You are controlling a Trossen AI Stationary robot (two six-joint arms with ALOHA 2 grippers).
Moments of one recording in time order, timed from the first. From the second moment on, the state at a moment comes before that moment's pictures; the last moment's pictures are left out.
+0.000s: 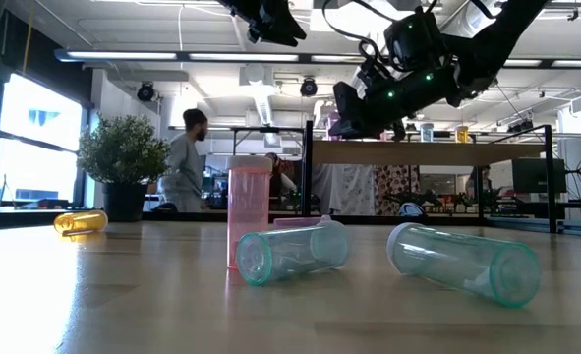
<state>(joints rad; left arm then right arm) 0.69 1.72 1.85 -0.53 0.14 0.32 -0.34 1.54 0.68 0.60 0.39 0.19</state>
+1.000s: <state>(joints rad) 0.69 1.72 1.85 -0.53 0.14 0.32 -0.34 1.42 0.68 0.39 0.36 0.30</state>
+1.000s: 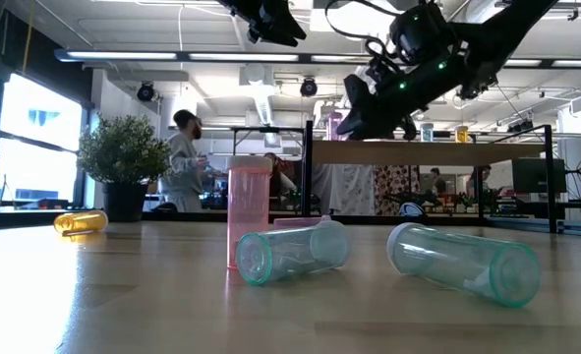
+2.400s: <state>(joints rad) 0.13 1.65 1.65 -1.00 0.13 -0.10 -0.23 0.68 0.68 -0.34 0.04 0.38</state>
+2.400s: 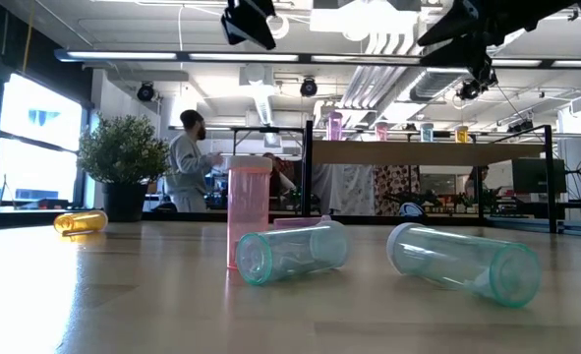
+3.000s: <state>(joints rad) -0.18 1.66 1.47 -0.80 -0.03 -0.38 -0.23 0.67 0.68 -0.34 0.04 0.36</state>
